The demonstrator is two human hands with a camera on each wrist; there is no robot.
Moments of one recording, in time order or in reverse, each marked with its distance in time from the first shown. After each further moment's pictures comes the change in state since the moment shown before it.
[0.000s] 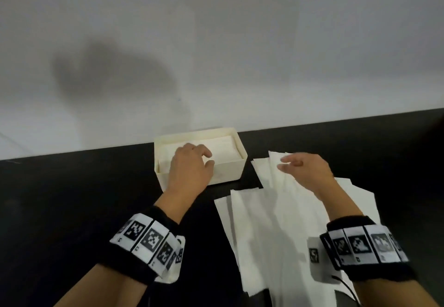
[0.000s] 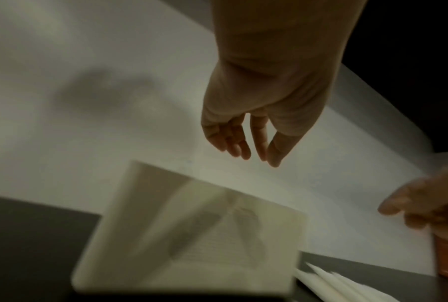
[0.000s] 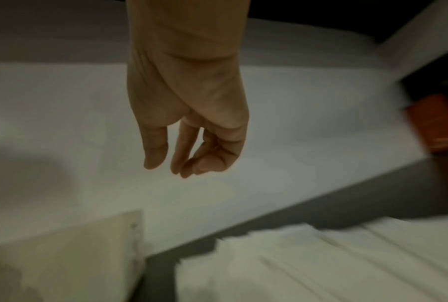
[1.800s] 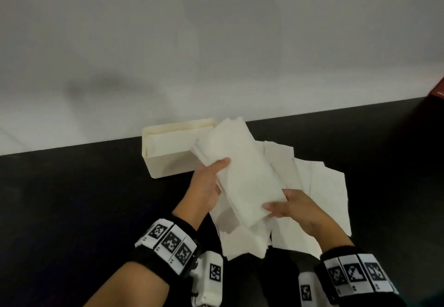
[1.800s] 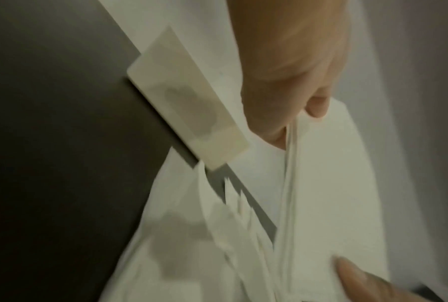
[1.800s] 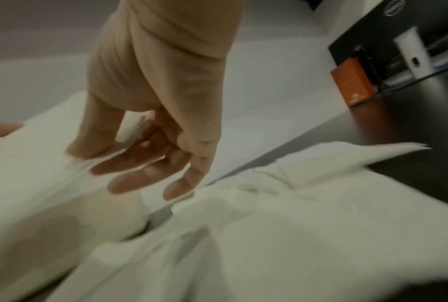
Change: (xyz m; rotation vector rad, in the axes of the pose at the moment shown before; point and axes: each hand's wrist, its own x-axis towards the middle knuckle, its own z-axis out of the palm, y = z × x) left_hand -0.065 0.056 0.051 -1.603 -0.239 -0.465; right_hand -0.076 0.092 0.024 0.568 -0.324 0.033
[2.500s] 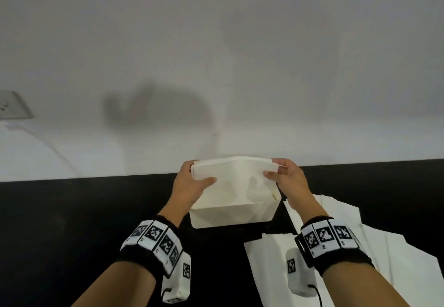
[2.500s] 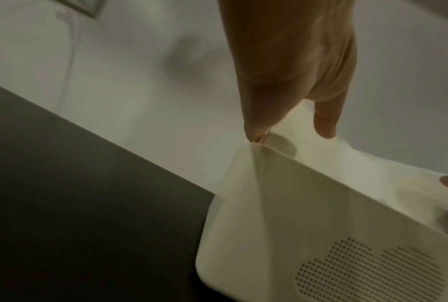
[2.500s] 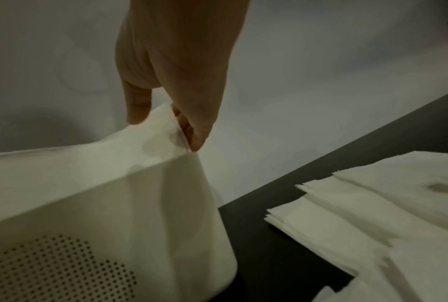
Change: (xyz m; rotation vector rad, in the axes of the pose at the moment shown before) left_hand 0.094 0.124 -0.110 0.717 0.365 0.323; right_hand 0.170 -0.138 0.077 0.245 0.198 -0.249
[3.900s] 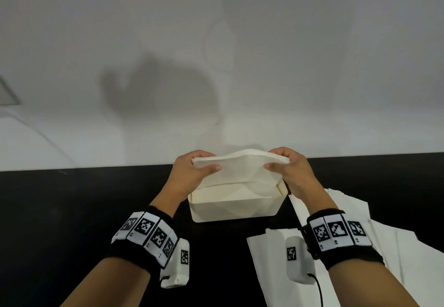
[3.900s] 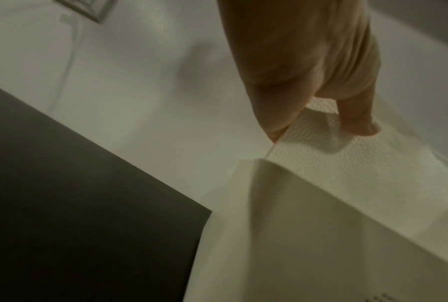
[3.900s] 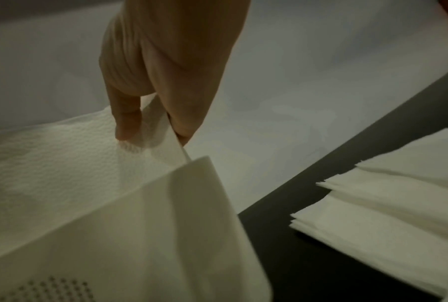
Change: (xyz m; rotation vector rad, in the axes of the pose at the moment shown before) left_hand 0.007 0.008 -0.008 -0.075 -0.181 0.116; right_hand 0.018 0.005 0.001 -0.026 -0.177 -0.087
